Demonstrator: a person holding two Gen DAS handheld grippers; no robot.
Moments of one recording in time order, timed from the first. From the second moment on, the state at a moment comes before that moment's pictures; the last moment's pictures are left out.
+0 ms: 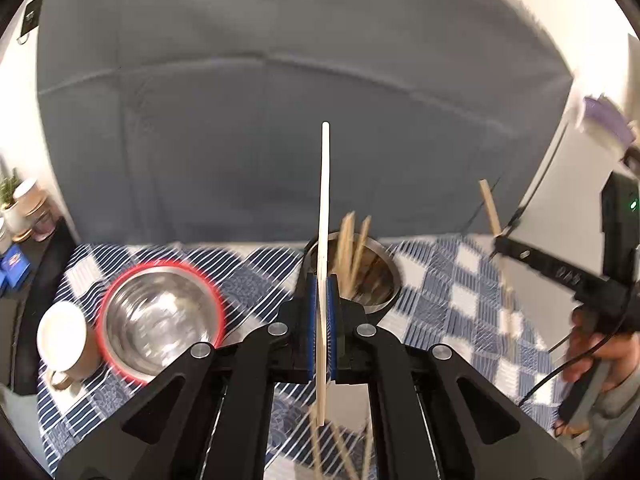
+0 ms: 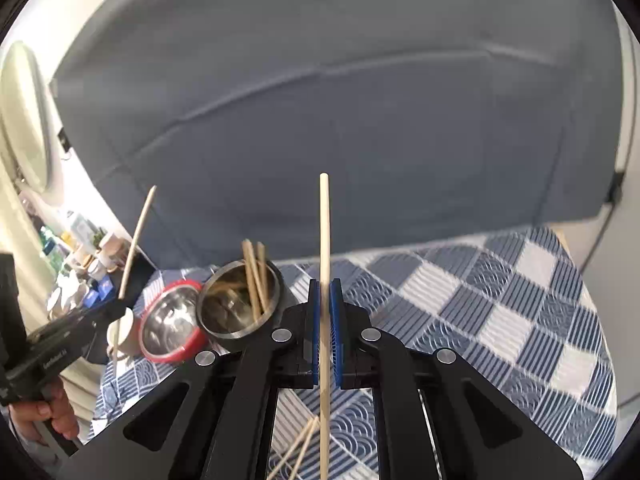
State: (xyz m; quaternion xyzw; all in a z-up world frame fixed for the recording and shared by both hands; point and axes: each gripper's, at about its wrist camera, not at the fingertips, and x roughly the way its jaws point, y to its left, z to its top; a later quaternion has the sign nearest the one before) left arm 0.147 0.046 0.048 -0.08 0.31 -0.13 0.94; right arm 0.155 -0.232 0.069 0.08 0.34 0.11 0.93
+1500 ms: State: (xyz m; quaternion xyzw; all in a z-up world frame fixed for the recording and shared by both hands) left arm 0.231 0.006 -0.035 -0.12 0.23 -0.20 0.94; right arm 0.239 -0.160 -0.007 0.12 0.26 0.23 0.93
